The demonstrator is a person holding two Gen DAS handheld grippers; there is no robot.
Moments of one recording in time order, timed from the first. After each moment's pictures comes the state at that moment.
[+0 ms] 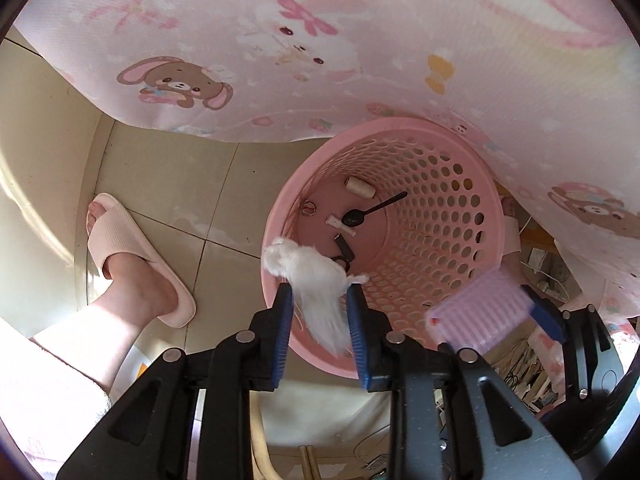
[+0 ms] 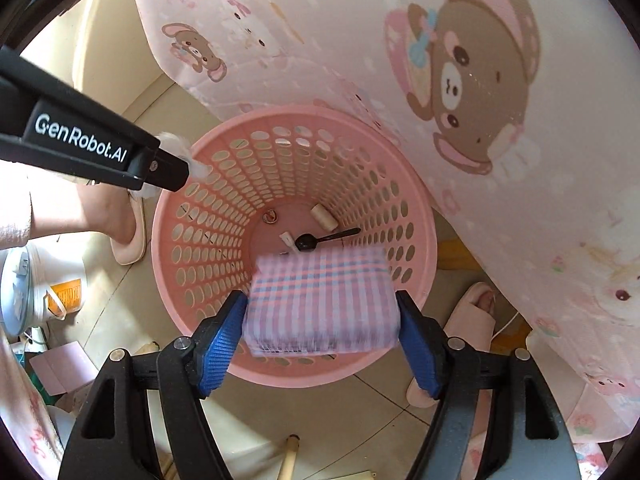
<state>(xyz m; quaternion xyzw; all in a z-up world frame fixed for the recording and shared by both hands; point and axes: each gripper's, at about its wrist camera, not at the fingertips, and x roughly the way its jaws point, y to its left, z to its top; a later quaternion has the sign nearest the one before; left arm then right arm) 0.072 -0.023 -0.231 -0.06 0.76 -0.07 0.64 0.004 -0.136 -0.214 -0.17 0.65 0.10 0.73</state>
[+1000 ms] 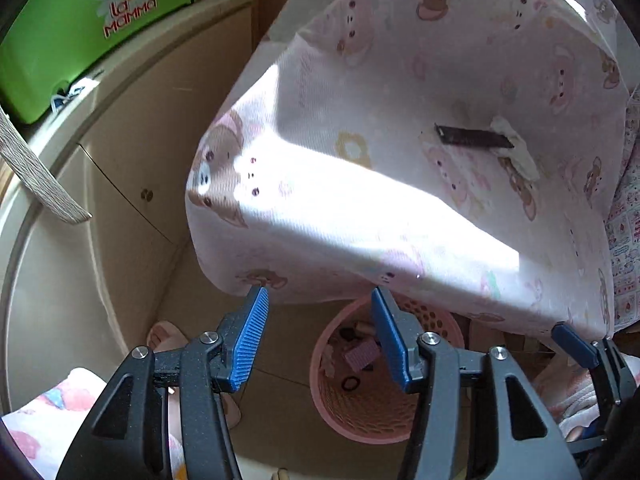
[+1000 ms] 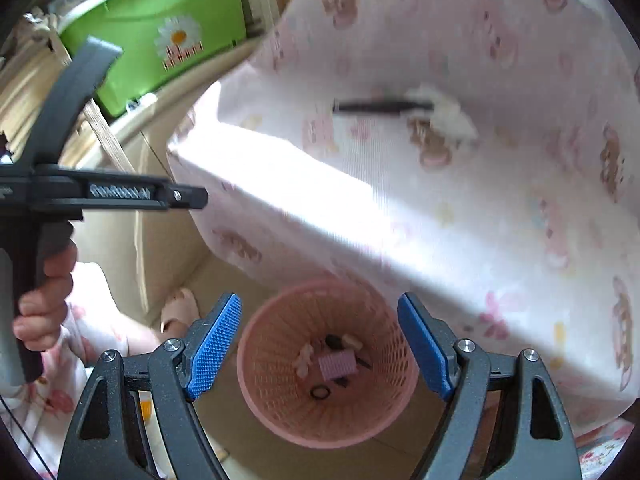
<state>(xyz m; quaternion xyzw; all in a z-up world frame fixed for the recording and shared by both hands) 0.081 0.020 -0.062 -0.03 0.54 -0.06 0.84 -0.018 -0.153 -0.052 -0.02 0.43 0.11 0.89</state>
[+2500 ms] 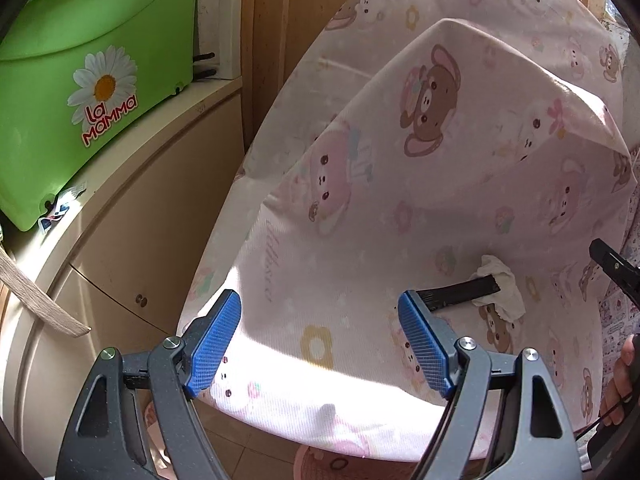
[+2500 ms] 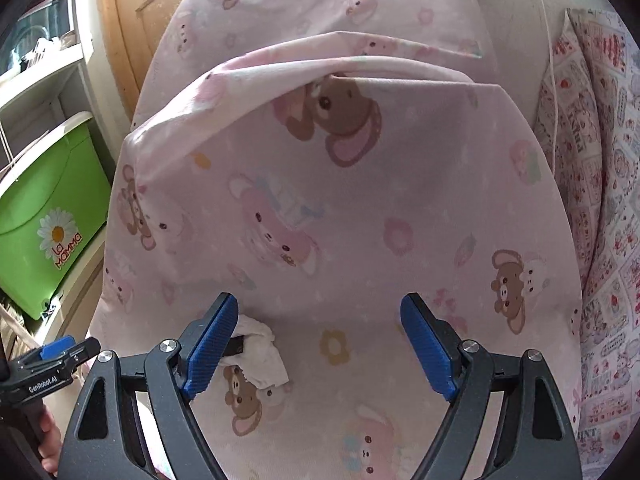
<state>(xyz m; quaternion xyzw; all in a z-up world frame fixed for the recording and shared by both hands) 0.169 -0.004 -0.012 -0.04 0.45 -0.05 0.89 0.134 -0.306 0.029 0.10 0.35 -0.06 0.93</state>
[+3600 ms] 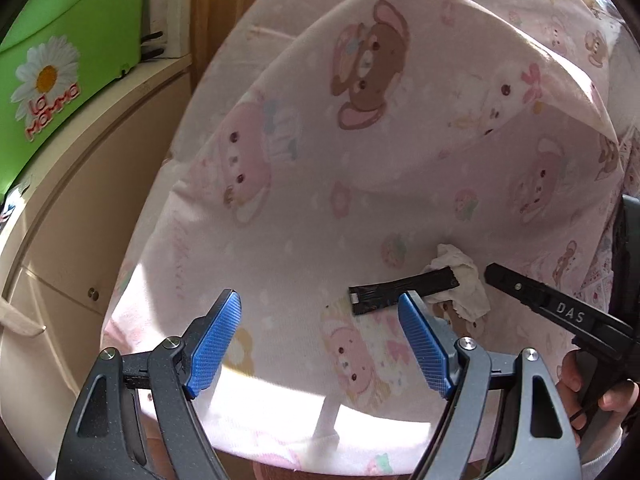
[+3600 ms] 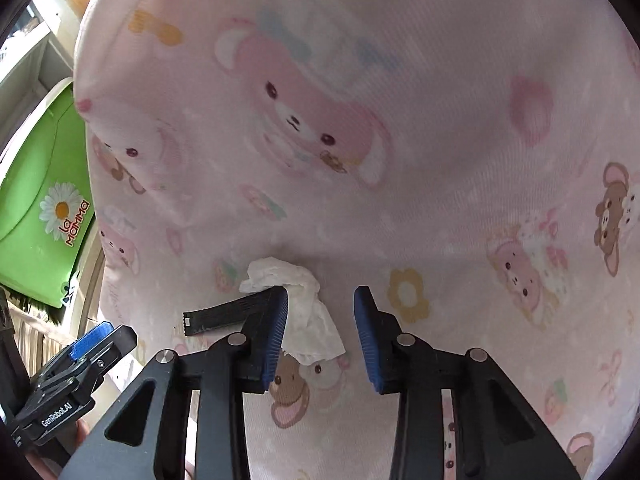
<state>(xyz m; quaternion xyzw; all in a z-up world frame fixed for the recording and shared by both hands) 0.191 -0.049 -0.023 -0.05 0.48 -0.13 0.86 0.184 -0.278 -0.038 0.16 0.49 0.01 0.86</state>
